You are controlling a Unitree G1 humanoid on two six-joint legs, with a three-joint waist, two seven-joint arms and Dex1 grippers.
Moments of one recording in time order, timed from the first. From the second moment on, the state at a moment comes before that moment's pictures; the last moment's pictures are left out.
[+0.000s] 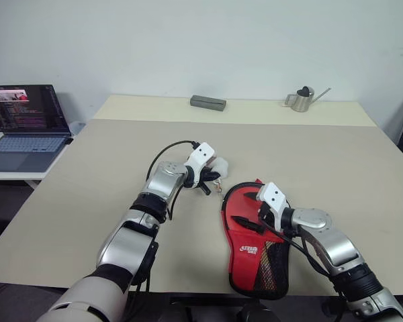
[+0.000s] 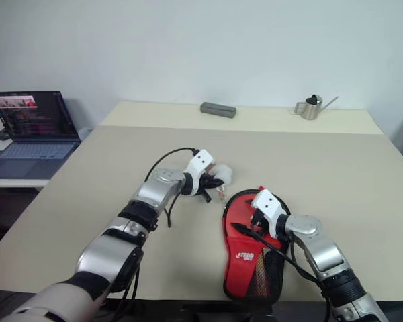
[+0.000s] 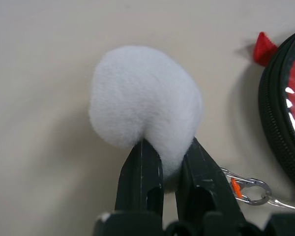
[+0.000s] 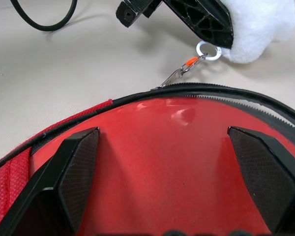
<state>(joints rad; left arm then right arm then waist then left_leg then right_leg) -0.97 0.23 -0.22 0.90 0.03 0.26 -0.78 -0.29 -0.46 0.28 -0.02 0.16 0.36 0.74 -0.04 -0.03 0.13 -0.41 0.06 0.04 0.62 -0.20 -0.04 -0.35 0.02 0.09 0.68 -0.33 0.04</state>
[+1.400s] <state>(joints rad) -1.20 0.04 -0.19 1.35 0.21 0.01 -0.47 -0.39 -0.44 0.29 0.09 0.18 0.41 0.84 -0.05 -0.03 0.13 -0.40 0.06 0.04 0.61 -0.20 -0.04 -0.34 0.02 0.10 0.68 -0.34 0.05</state>
